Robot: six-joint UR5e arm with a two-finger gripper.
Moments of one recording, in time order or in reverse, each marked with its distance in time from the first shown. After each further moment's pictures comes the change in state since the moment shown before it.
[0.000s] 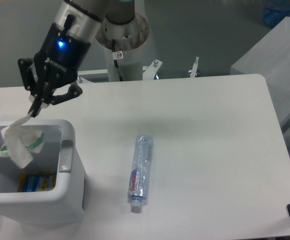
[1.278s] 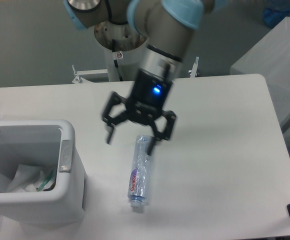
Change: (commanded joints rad) arm 0.318 -0.236 0.084 0.097 0.053 -0.087
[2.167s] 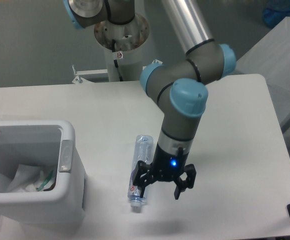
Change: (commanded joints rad) arm -0.147 -0.221 0.052 0.006 0.310 0.054
